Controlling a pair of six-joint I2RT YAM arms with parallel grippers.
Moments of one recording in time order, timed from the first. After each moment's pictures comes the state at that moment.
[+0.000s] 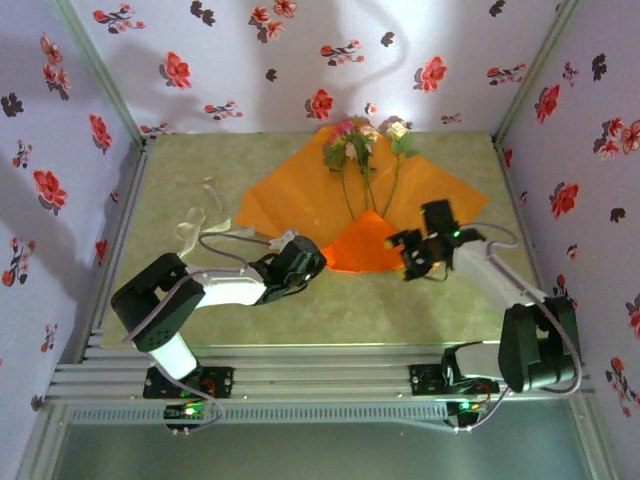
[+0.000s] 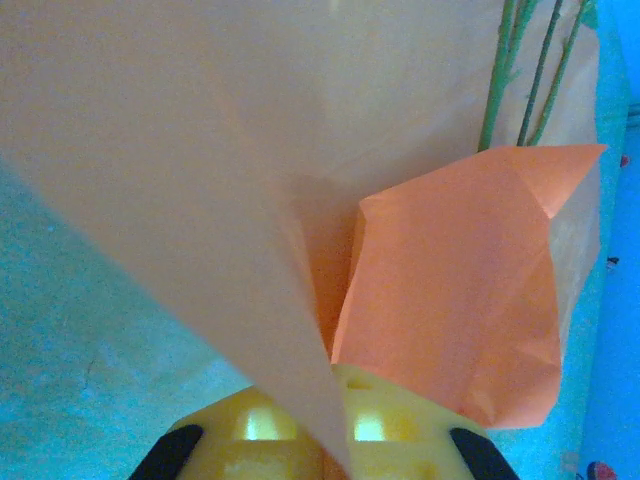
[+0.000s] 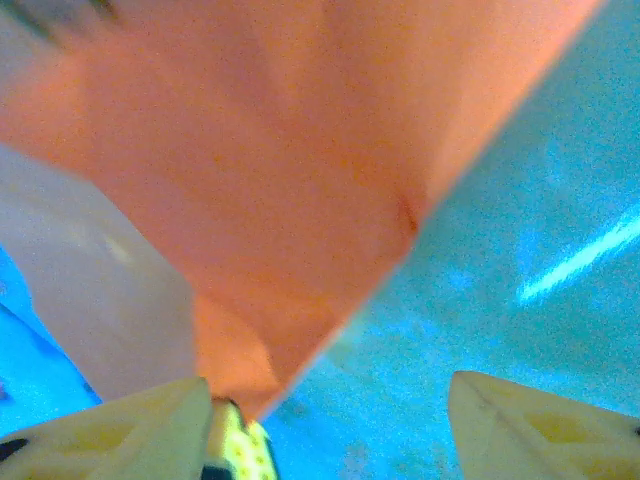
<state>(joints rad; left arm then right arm) -0.92 1.66 0.75 0.23 -0.19 -1.38 0.29 1.30 0.75 -0.55 -0.40 1.39</state>
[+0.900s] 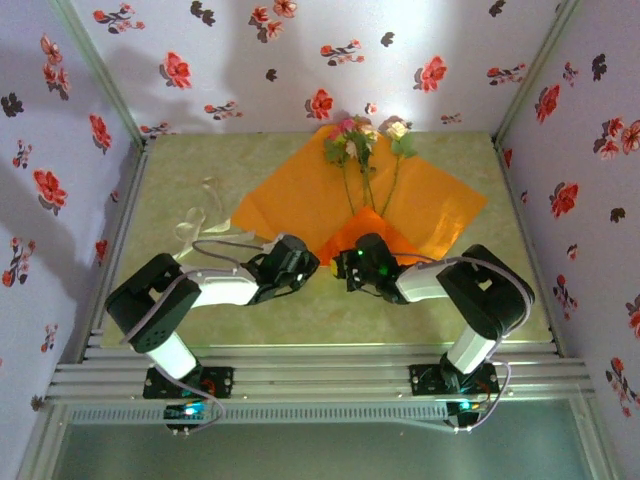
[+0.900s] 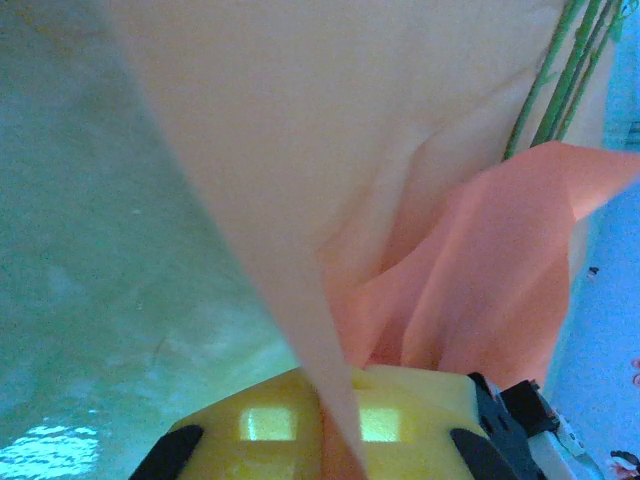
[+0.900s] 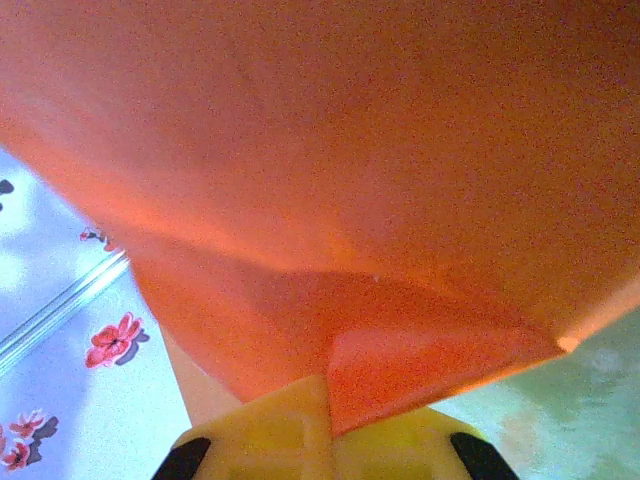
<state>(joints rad) -0.86 1.64 0.68 0.26 -0.08 -1.47 0.70 1.67 0.56 0.46 -0.20 2.00</state>
